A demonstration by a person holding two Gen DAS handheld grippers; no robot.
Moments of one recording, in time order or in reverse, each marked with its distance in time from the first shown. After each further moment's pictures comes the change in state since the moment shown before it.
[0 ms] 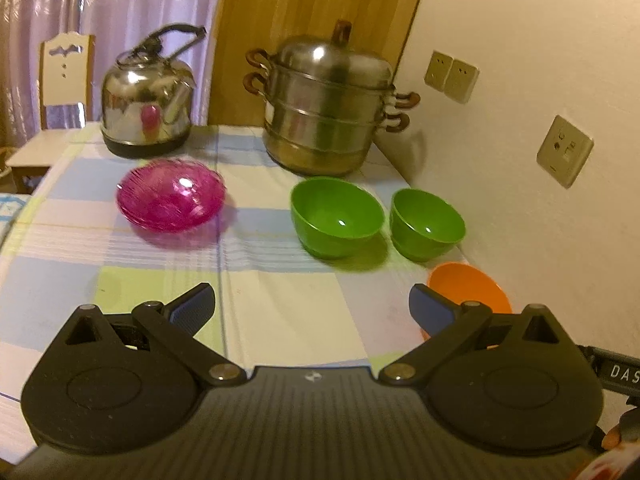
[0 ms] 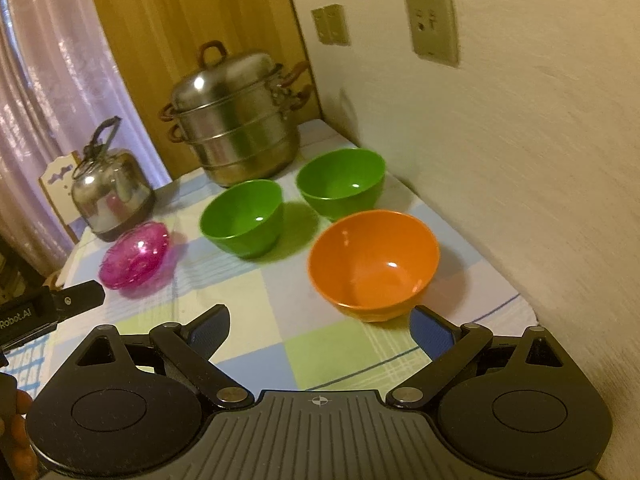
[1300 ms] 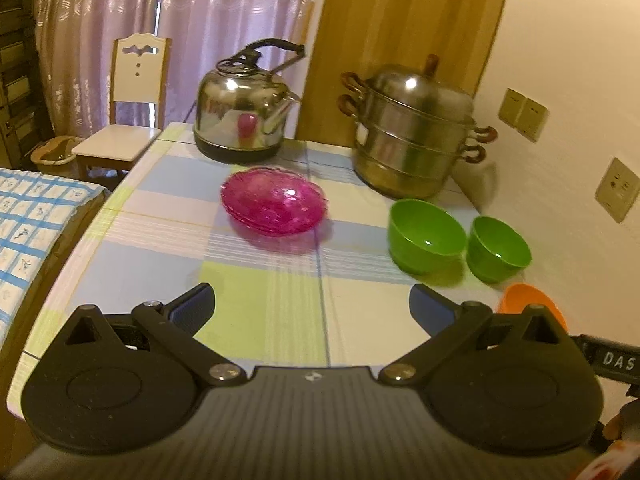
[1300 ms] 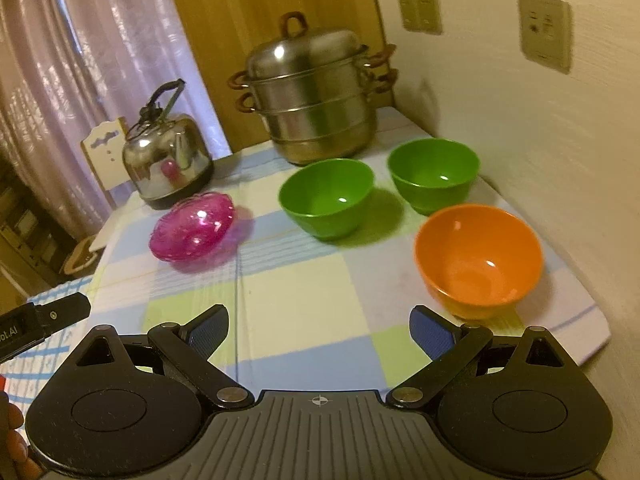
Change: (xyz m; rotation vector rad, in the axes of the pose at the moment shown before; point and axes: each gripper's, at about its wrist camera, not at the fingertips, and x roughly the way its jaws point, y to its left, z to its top) left arm -0.058 0.074 -0.017 -0.099 -0.076 0.164; right arm 0.027 0.082 -0.017 -0.114 0.042 0.104
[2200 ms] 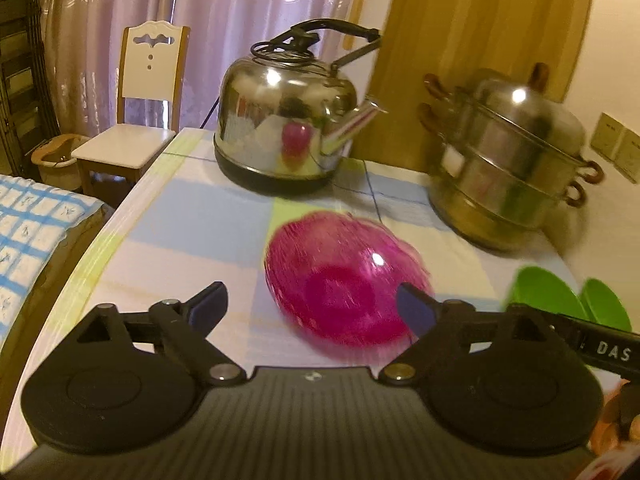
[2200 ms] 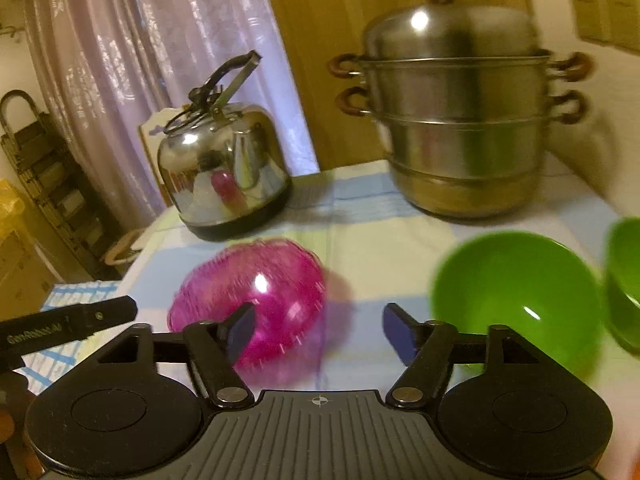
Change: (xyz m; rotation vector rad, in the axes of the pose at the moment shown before) left arm 0.189 0.098 0.080 -0.033 -0.006 0.061; right arm 0.230 0.088 0.082 -0.156 -0.042 0.209
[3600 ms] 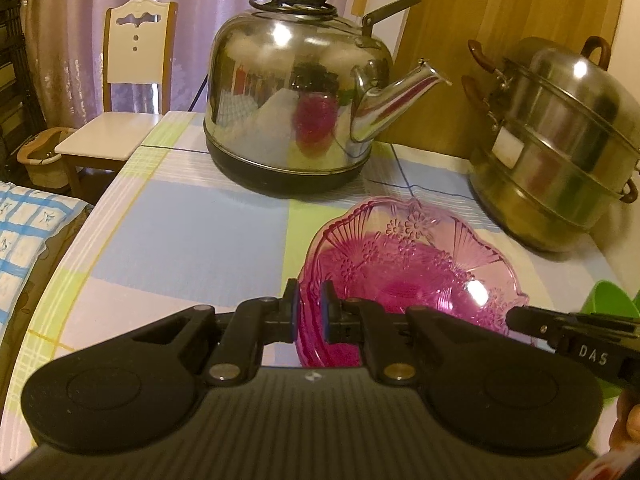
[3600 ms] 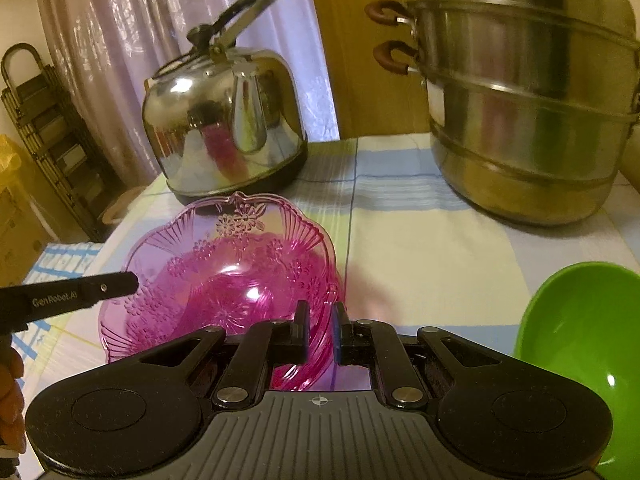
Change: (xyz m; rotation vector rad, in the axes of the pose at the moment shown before) left arm 0.129 0.036 0.038 0.033 0.075 0.001; right arm 0.117 0.008 0.021 -0.092 0.111 0.030
